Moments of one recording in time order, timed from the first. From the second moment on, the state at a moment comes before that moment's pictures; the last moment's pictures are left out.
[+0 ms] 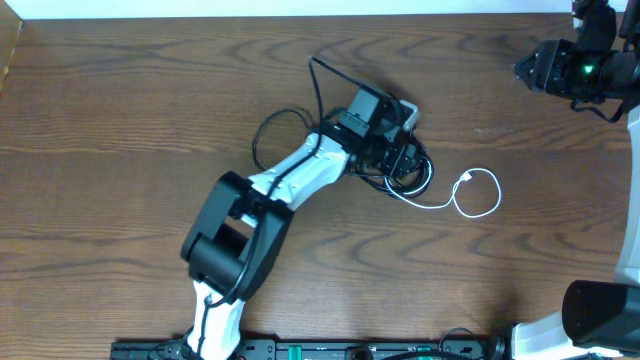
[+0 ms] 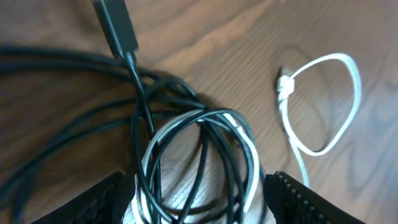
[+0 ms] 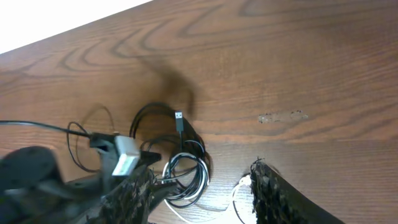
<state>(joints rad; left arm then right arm) -0.62 2.07 1.41 -0.30 0.45 -0.11 -0.17 1.69 1.89 -1.17 -0.39 0.12</state>
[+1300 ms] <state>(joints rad) -0.62 2.13 1.43 -0.38 0.30 -0.28 -0.08 1.69 1.69 -1.08 -0.41 0.08</state>
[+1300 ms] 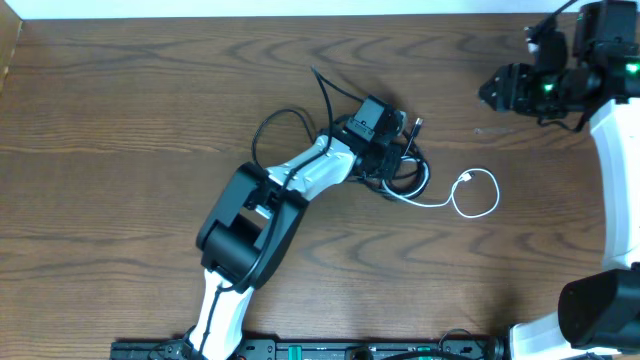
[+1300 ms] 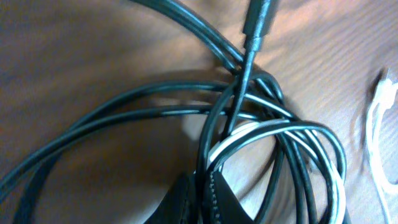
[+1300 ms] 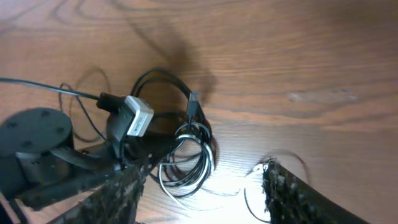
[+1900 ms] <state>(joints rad) -0.47 1.65 1.46 -0.52 0.39 -0.36 0.14 1.69 1.63 -0.94 -0.52 -0.04</state>
